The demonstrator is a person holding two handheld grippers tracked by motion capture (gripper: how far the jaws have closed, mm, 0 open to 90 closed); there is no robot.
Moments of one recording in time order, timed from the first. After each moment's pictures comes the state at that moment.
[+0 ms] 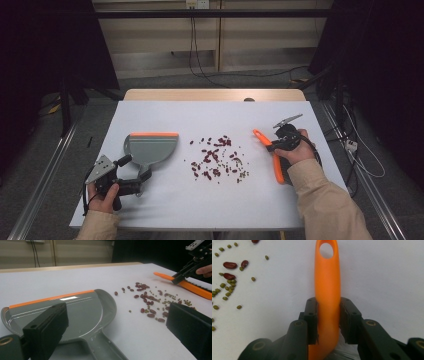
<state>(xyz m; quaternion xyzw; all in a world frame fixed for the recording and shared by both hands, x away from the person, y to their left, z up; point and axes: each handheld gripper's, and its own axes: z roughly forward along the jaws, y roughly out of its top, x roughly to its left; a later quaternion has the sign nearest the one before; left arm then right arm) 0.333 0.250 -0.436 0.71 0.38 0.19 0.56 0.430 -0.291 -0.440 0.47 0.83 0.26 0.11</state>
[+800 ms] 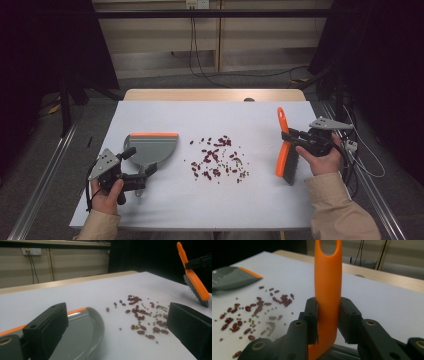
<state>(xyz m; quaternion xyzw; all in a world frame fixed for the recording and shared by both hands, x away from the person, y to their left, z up) 0.332 0.226 -0.405 0.71 0.35 0.20 0.58 0.365 -0.333 -0.388 0.45 0.72 0.49 0.22</state>
